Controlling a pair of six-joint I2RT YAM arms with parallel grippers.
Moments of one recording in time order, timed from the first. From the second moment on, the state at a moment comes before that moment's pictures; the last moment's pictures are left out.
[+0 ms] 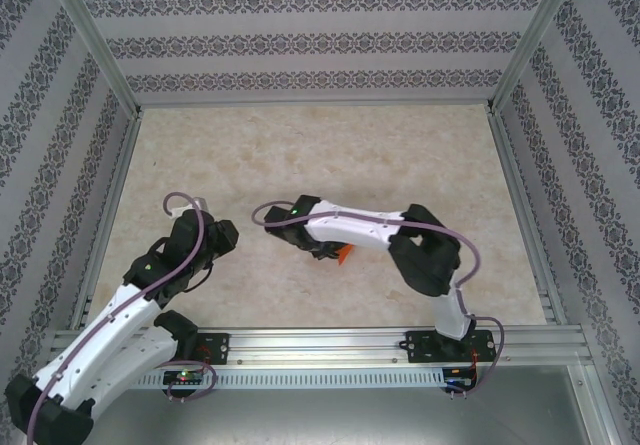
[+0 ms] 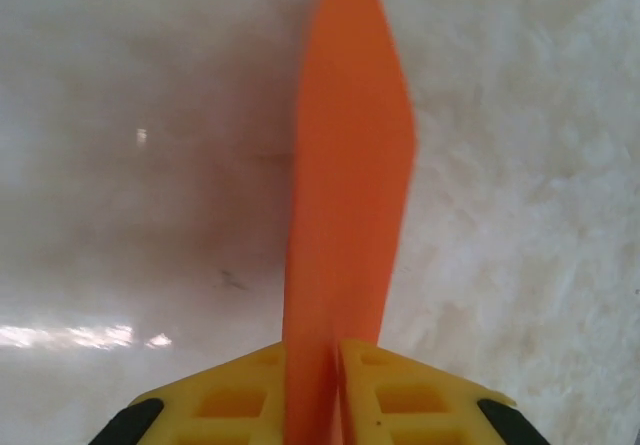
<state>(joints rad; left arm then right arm) -0.51 0.68 0.60 -0.63 -0.17 -0.93 1.06 2.05 1.56 -1.26 0.53 0.68</state>
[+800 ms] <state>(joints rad) -0.51 0.72 0.58 -0.67 -0.14 -0.93 1.05 1.53 1.08 -0.55 0.09 0.75</state>
